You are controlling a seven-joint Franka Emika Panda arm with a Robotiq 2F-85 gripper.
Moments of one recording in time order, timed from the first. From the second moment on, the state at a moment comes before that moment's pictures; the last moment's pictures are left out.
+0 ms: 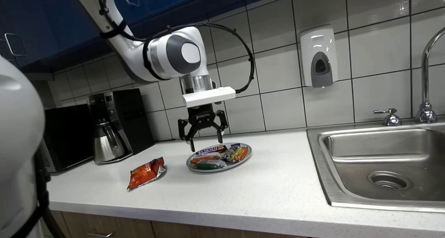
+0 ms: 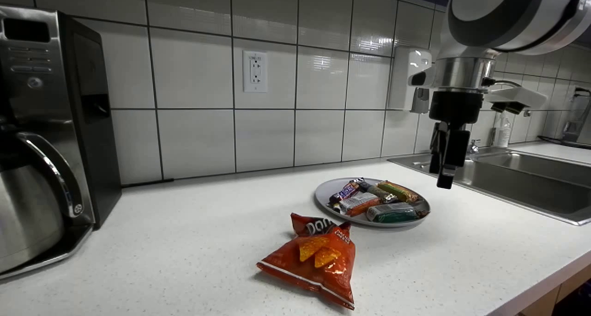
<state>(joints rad) -0.02 -0.09 -0.02 -2.55 0.05 2.49 -0.90</state>
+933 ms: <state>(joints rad) 0.00 -0.41 -0.07 -2.74 0.05 2.33 -0.58</state>
